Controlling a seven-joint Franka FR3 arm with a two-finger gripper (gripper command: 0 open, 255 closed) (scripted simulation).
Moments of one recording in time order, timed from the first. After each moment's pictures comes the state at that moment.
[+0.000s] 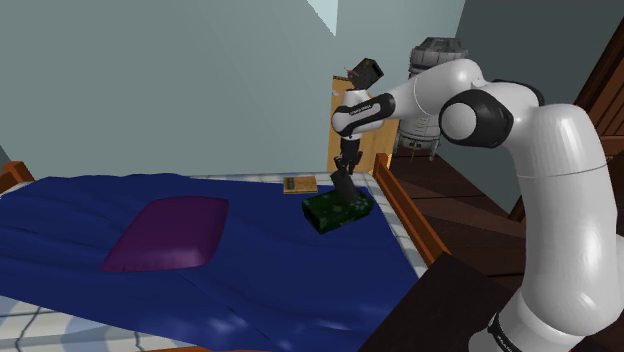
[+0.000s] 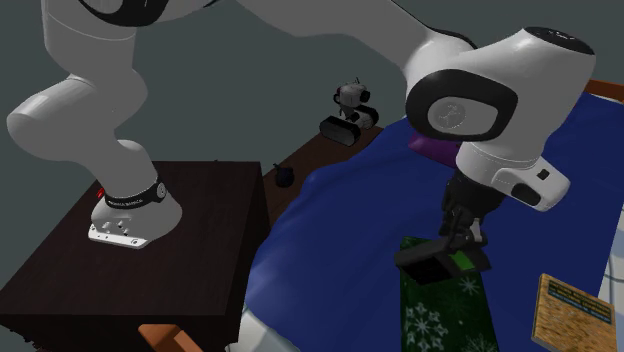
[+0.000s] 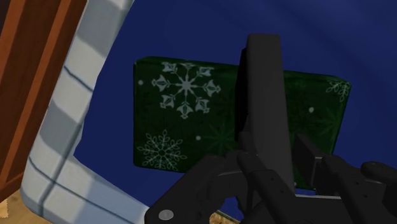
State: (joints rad) arm -0.19 0.58 -0.08 -1.52 0.03 2.08 -0.14
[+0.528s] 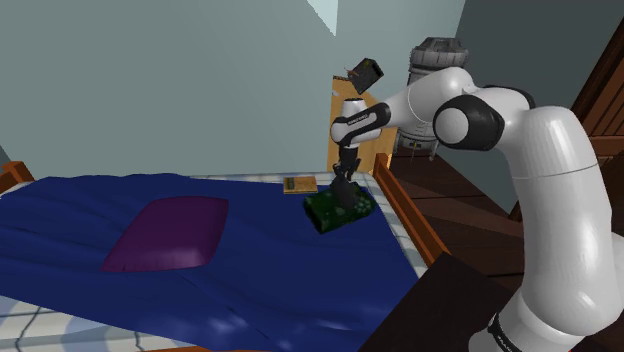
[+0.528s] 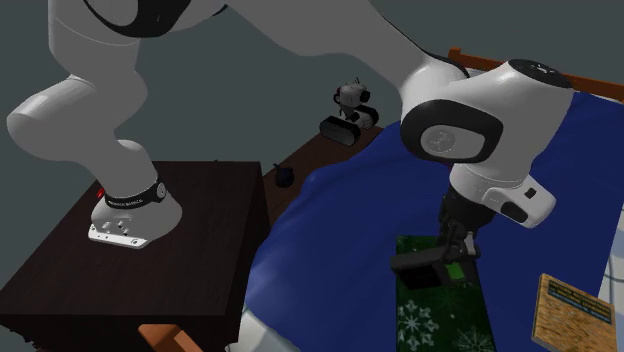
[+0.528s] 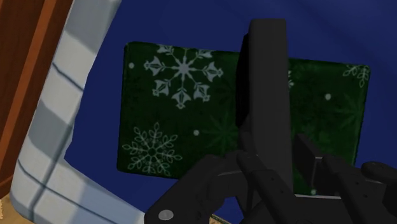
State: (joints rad) arm -0.19 0.63 -0.08 -1.54 0.03 2.16 -0.14
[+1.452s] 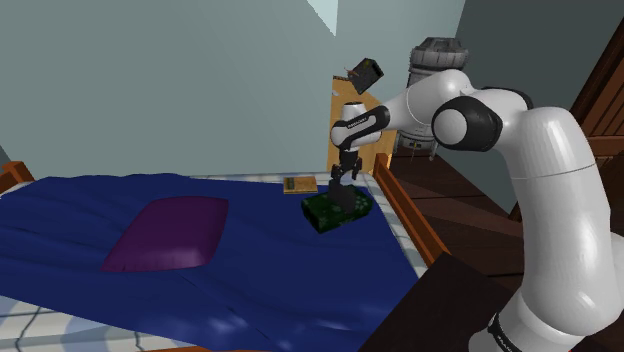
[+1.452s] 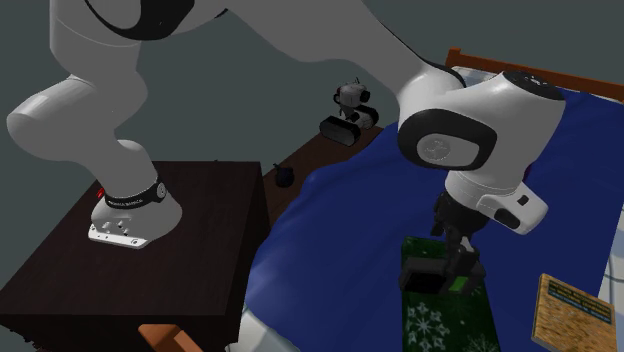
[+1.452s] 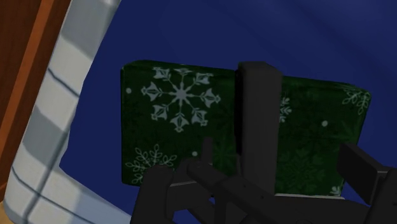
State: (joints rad) arm -0.19 0.64 -0.08 -1.55 0.03 2.18 -0.14
